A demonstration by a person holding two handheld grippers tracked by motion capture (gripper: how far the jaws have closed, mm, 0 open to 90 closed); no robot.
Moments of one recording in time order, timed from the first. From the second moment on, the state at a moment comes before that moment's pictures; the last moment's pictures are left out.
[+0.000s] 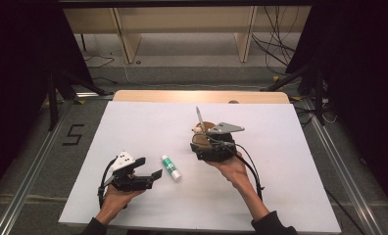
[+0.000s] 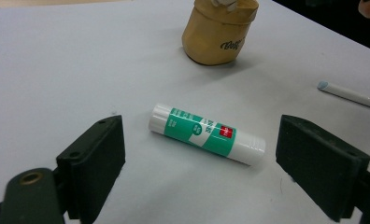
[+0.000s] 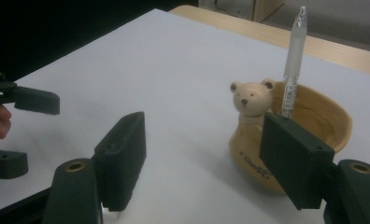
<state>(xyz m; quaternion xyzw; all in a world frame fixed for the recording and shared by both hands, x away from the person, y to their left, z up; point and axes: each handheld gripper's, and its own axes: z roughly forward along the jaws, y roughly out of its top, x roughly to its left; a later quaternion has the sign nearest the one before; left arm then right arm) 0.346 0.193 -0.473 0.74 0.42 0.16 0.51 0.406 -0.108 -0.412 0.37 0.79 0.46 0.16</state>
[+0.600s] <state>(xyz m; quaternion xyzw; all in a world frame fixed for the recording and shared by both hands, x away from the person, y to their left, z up) 0.346 0.194 -0.472 0.73 0.42 0.15 0.51 0.389 -0.090 -0.434 0.35 0.80 0.46 0.14</state>
